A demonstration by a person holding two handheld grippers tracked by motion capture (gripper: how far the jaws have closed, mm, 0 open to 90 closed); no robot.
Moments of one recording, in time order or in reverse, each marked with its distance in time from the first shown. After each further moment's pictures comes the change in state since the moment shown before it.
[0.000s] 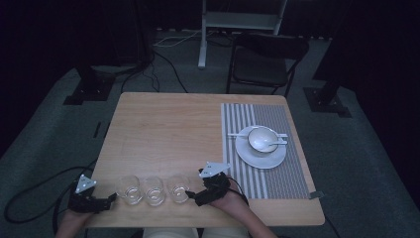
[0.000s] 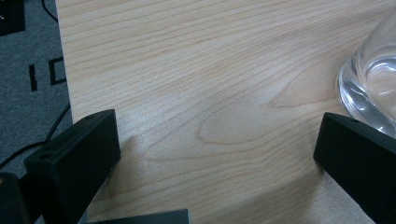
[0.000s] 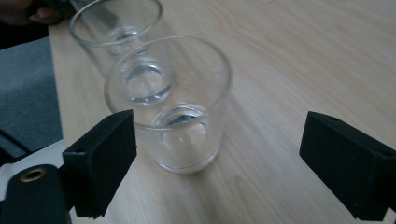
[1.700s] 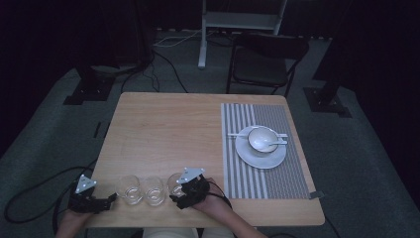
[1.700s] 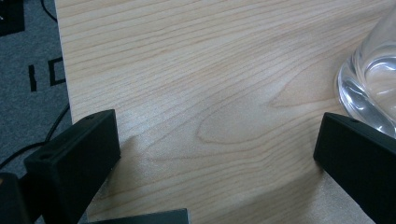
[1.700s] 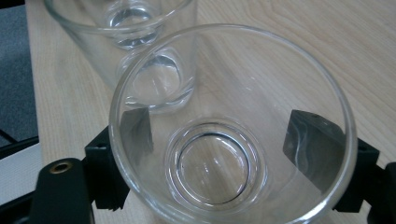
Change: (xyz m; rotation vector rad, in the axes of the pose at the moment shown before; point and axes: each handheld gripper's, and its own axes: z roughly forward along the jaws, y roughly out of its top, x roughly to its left) left arm 0.000 0.000 0.000 0.000 -0.002 0.002; right arm 0.027 0.010 0.055 0.091 -0.023 -0.067
